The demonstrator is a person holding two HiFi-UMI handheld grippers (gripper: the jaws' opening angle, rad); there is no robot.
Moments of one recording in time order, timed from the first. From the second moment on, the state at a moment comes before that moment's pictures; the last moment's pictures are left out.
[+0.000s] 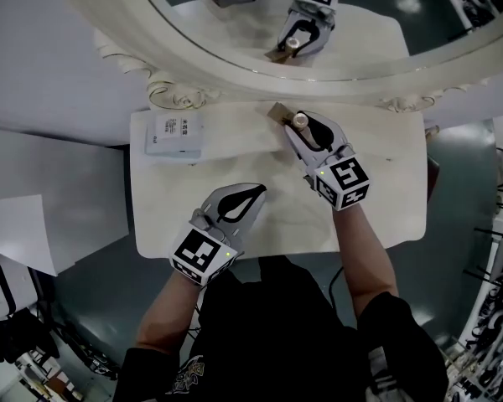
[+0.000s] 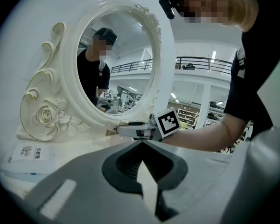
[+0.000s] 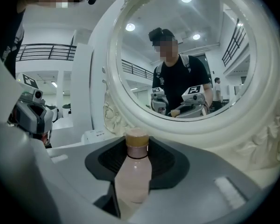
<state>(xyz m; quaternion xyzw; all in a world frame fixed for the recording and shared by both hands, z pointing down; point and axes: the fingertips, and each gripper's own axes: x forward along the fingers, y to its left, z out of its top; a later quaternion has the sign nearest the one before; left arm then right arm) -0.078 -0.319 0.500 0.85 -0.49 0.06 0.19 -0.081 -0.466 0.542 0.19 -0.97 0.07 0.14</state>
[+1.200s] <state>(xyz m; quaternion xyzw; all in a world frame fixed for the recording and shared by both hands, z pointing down) -0.084 -0.298 0.491 0.86 -0.48 0.05 0.19 -0.069 -0.458 0.535 0.23 -0.96 0.06 0.12</state>
